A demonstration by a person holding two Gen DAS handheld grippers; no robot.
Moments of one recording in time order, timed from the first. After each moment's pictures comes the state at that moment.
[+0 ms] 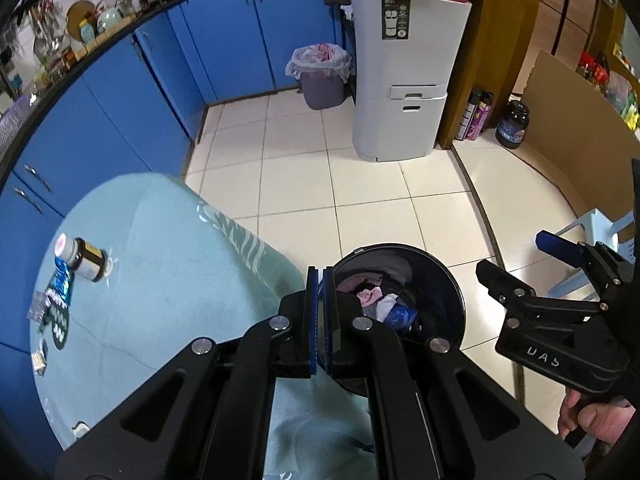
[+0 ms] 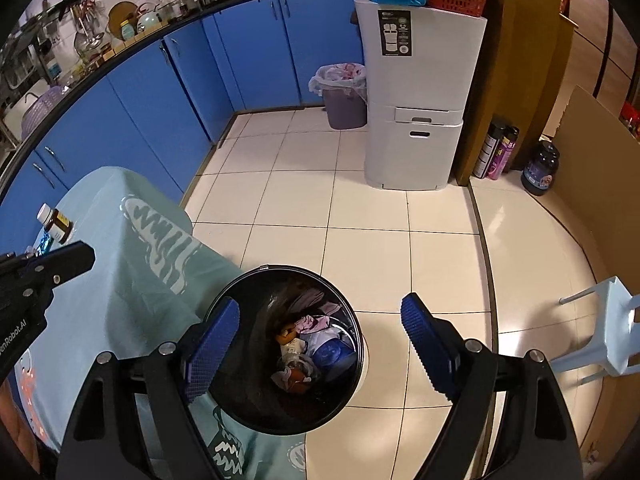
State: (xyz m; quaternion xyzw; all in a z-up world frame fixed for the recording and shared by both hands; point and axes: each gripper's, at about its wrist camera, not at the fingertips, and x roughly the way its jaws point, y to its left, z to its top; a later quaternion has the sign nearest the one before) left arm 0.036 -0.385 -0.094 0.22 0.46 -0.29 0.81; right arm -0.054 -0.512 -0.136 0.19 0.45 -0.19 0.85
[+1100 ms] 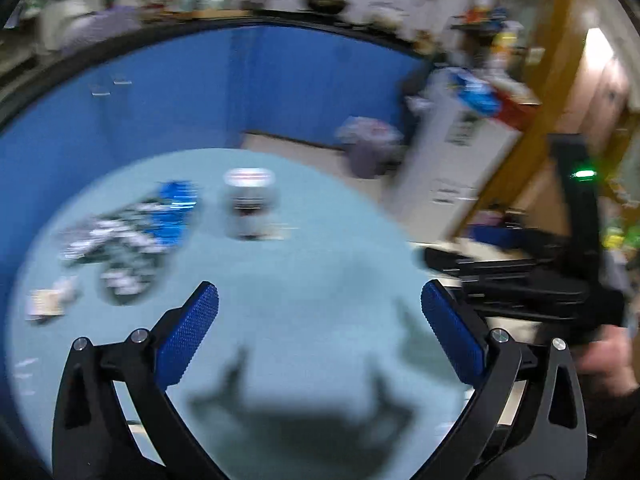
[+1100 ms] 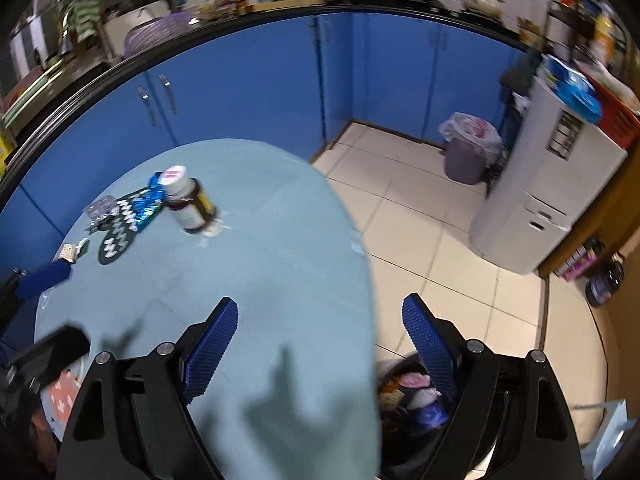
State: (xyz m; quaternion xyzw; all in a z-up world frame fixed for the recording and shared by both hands) left arm 0.111 -0.113 -0.076 0.03 0.40 -0.26 0.88; right arm 0.107 -0.299 -0.092 0.06 0.44 -0.02 0.89
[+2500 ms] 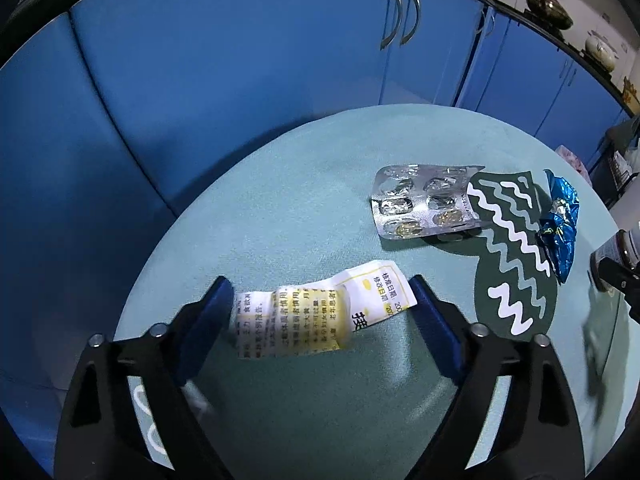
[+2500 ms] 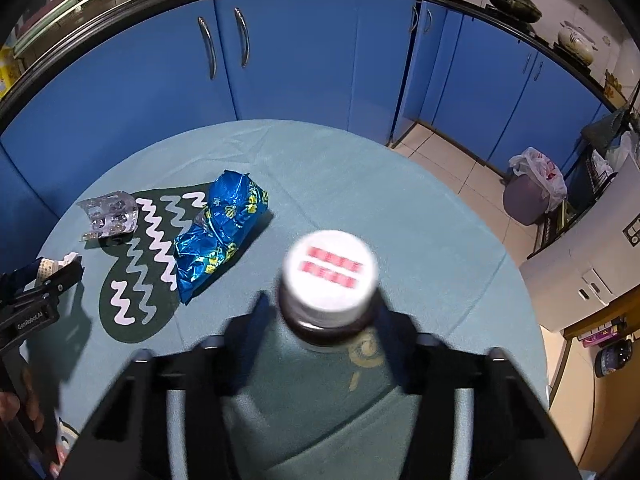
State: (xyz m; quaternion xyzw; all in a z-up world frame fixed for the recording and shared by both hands) left arm 0.237 0.093 -0.177 -0.03 0.47 0.03 0.88; right arm 0.247 -0.178 -0.140 -0.01 0.48 0.05 0.88
